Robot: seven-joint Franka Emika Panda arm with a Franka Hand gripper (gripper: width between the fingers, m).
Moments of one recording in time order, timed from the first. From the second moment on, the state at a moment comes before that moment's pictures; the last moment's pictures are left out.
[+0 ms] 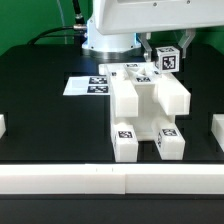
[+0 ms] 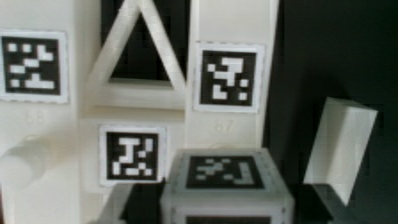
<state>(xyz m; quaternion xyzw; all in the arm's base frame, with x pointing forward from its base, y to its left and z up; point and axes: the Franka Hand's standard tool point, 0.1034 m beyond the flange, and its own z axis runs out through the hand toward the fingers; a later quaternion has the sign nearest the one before) 0.565 0.049 0.127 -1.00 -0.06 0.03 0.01</state>
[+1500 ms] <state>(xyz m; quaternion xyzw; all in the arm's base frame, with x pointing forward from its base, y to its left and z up) 0.578 0.049 0.120 -1.00 -0.06 0.02 0.01</state>
